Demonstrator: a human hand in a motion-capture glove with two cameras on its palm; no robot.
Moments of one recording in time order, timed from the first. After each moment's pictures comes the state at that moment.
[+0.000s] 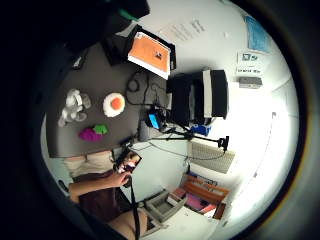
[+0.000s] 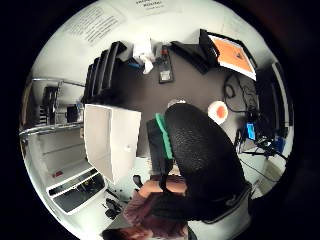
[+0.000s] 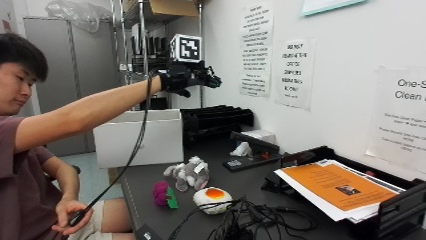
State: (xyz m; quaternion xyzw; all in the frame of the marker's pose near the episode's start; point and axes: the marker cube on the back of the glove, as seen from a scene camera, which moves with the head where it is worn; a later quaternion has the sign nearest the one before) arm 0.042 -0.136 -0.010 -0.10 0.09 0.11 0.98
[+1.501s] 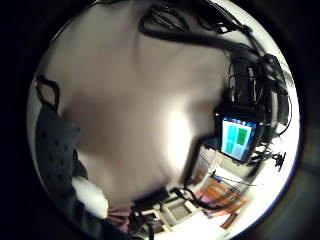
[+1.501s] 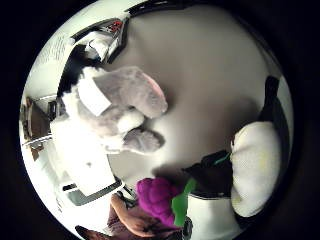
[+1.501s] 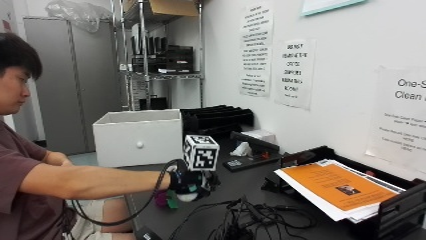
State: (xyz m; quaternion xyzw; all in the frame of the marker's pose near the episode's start) arm 0.123 -0.083 0.305 -0.12 -0.08 0.13 0.98
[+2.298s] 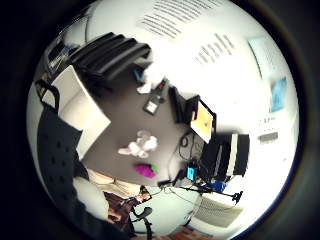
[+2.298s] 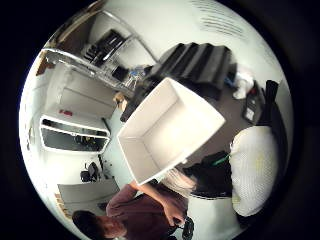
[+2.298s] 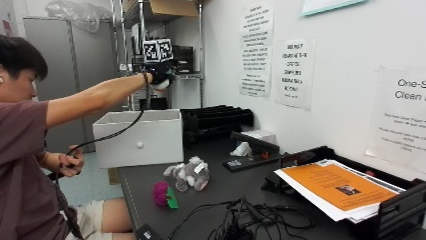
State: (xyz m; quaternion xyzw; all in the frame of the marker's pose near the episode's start) arm -0.245 -0.195 -0.037 0.06 -0.05 -0.18 0.98
